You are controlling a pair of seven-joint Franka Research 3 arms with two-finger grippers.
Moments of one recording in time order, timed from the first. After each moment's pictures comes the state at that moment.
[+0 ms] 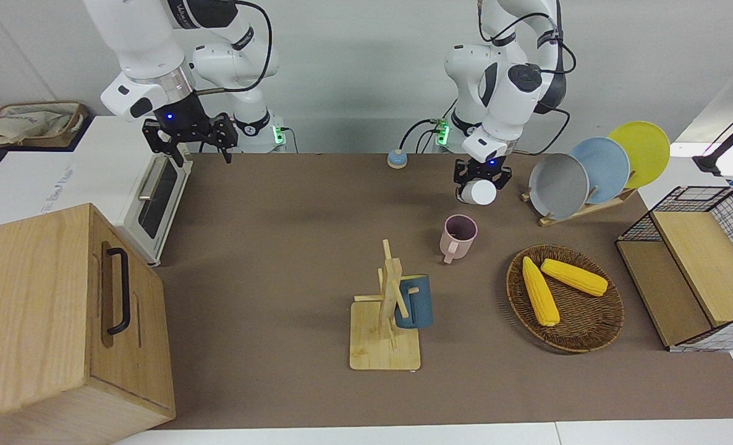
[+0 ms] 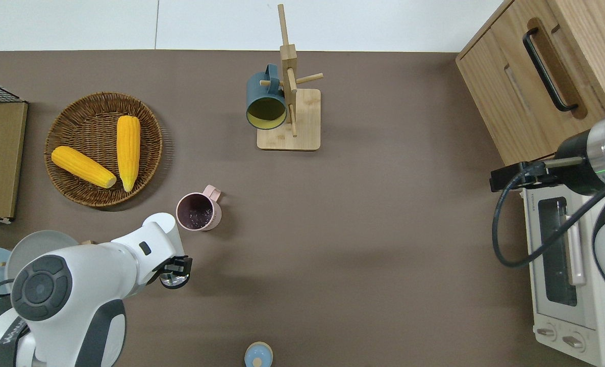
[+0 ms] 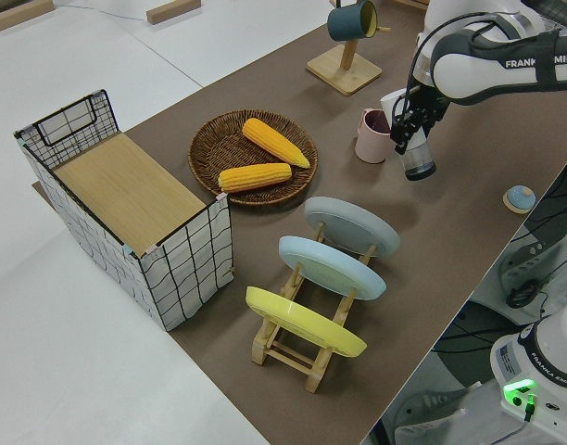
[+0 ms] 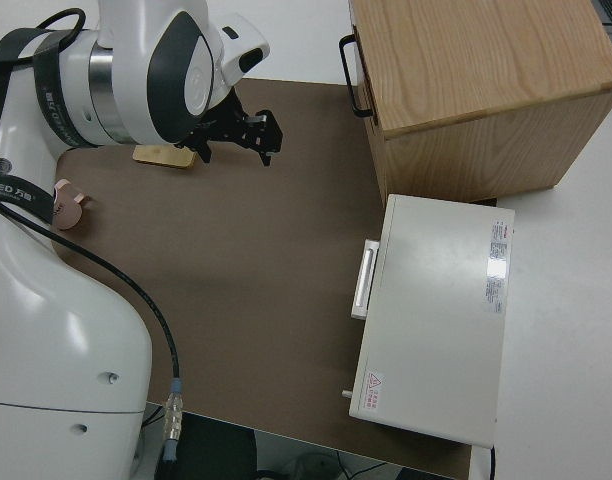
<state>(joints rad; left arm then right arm) -0.17 -0.29 -0.08 -2.48 -0.11 2.27 0.03 0.08 0.03 -0.01 -1.52 0.03 1.53 0.03</state>
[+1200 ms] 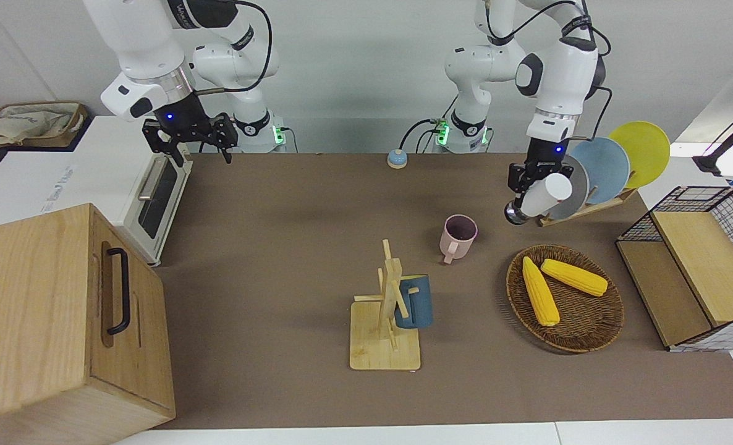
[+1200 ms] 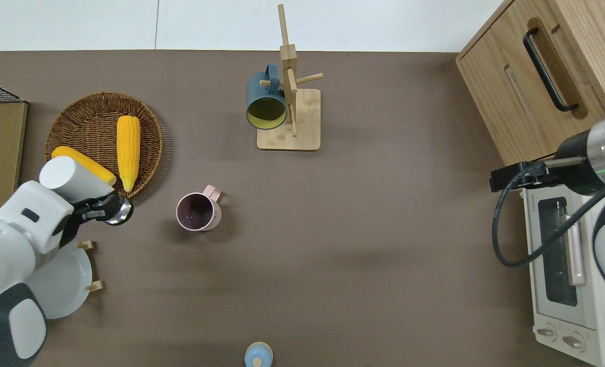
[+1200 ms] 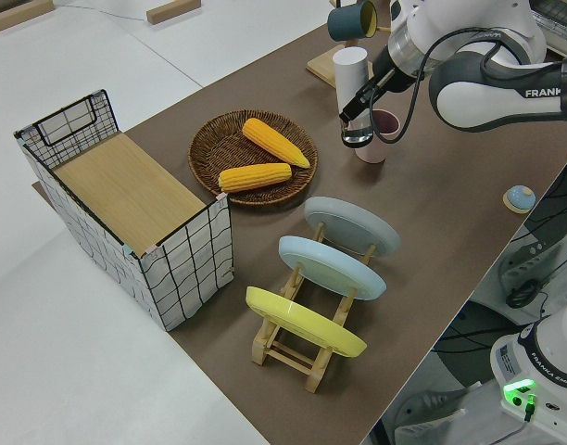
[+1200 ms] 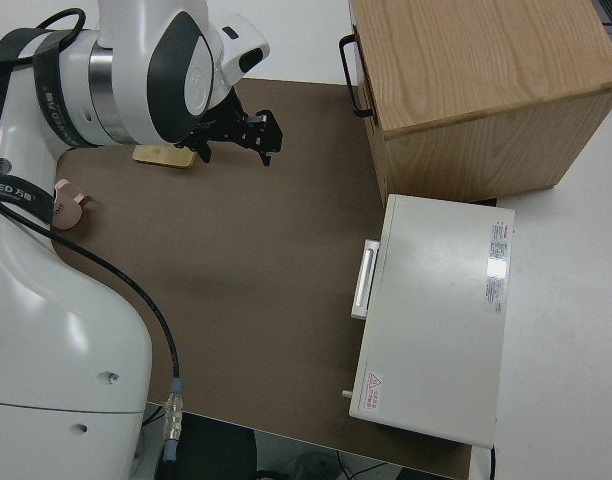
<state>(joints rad) 0.04 -0.30 -0.07 -2.37 -0.11 2.54 -0.03 0.08 0.03 -0.01 -1.52 0.03 1.53 0.03</state>
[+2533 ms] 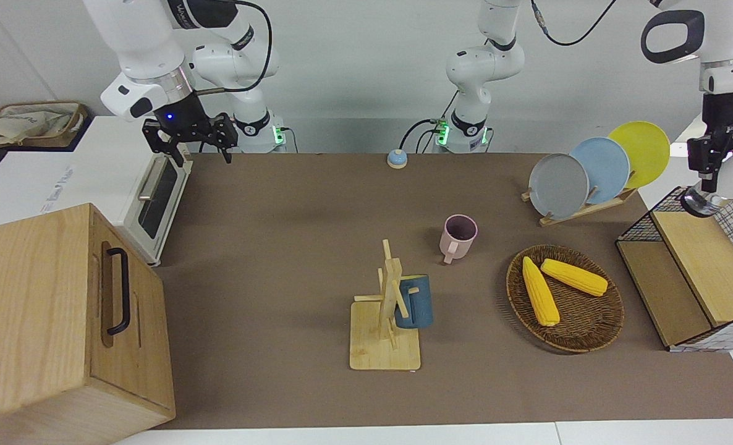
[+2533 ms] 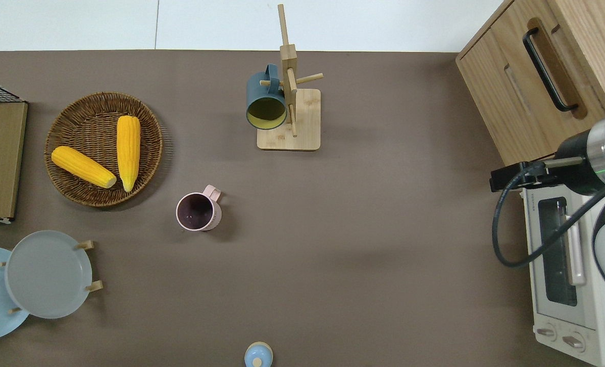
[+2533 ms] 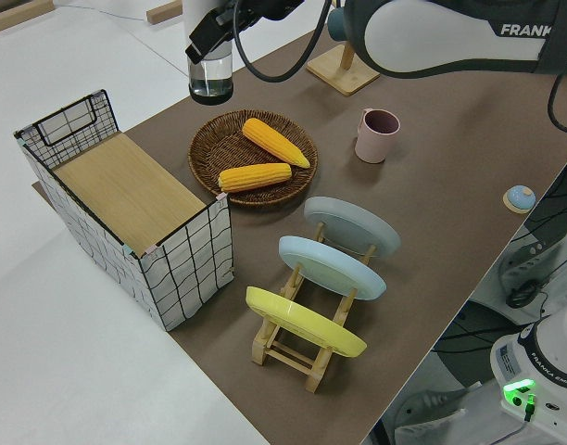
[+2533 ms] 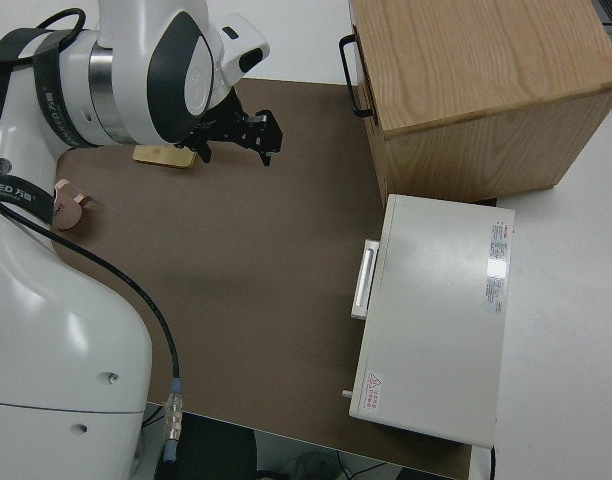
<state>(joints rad) 0.24 -0.03 0.10 -1.78 -0.06 2.41 0.24 0.08 0.03 -0.01 -1.52 0.03 1.53 0.03</state>
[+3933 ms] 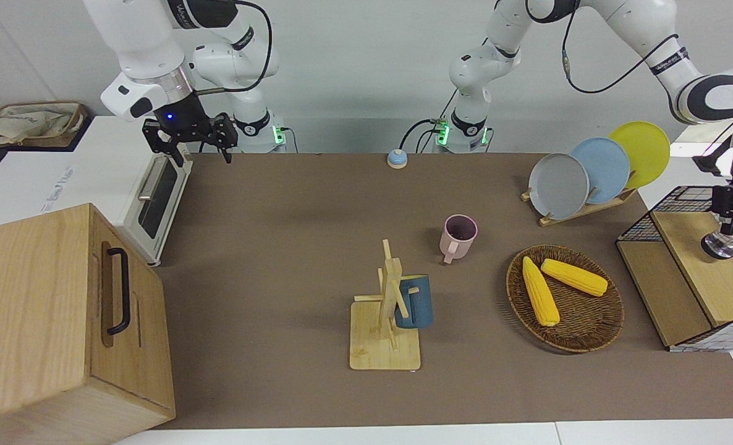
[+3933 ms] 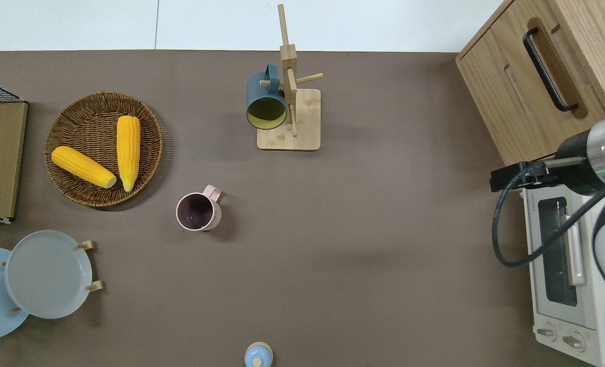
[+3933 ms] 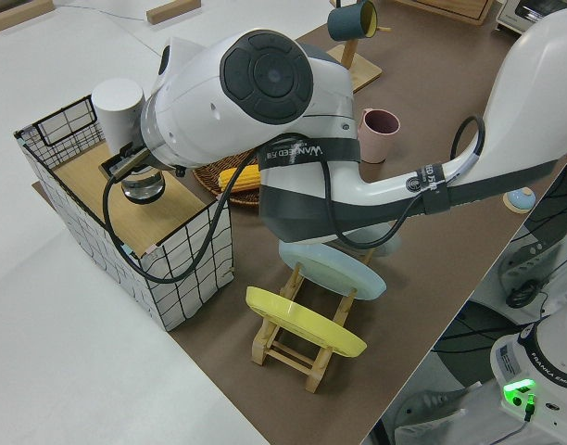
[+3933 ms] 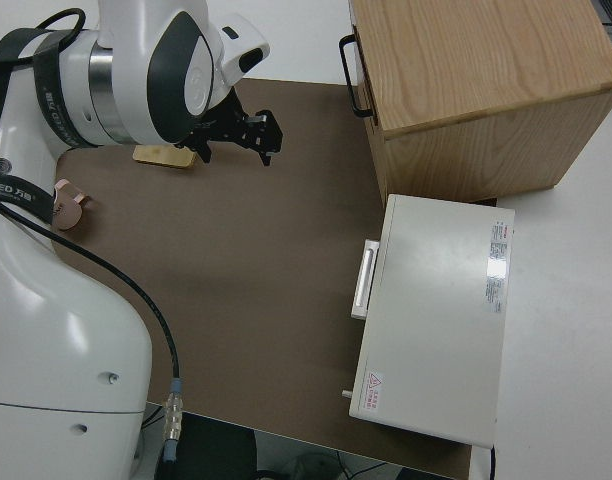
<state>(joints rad) 0.48 0.28 0.09 -1.68 -0.69 2.48 1.04 0.08 0.03 -0.01 -1.52 0.03 1.53 0.03</state>
